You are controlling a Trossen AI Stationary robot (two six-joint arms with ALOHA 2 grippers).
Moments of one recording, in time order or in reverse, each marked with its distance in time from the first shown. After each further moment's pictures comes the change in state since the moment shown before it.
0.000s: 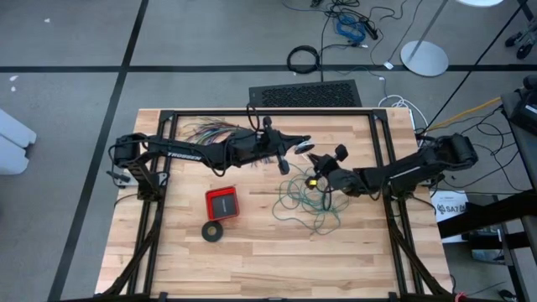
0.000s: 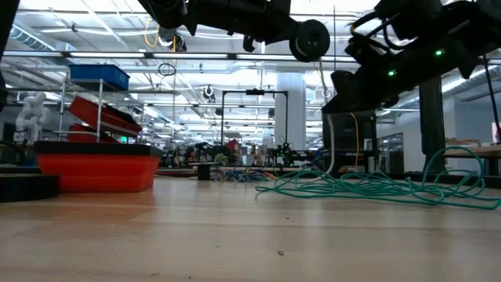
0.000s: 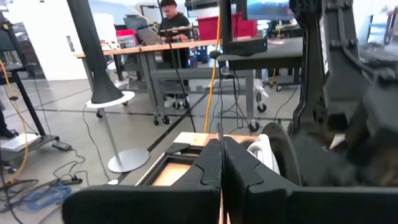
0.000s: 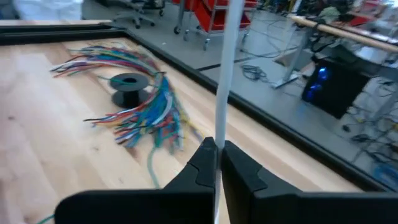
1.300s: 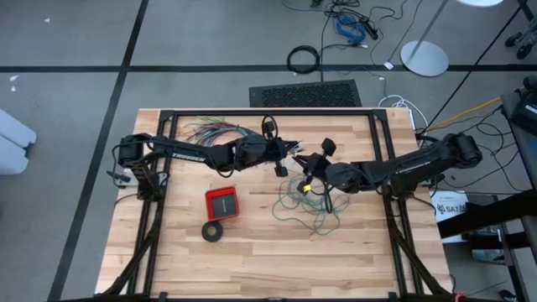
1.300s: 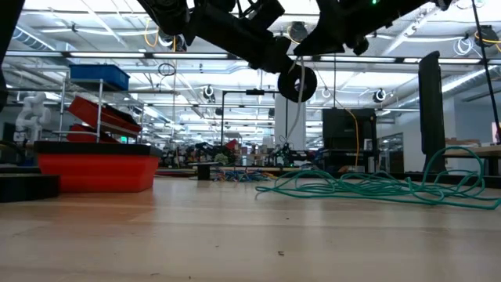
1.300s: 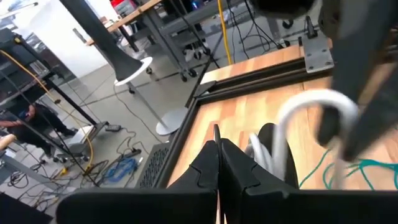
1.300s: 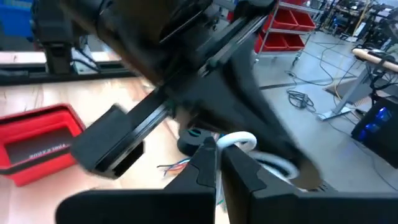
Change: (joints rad) left arm -0.008 0.043 0.000 -0.206 -0.121 0.318; right arm 0.055 -0.081 0.333 -0.317 -0.154 -0.145
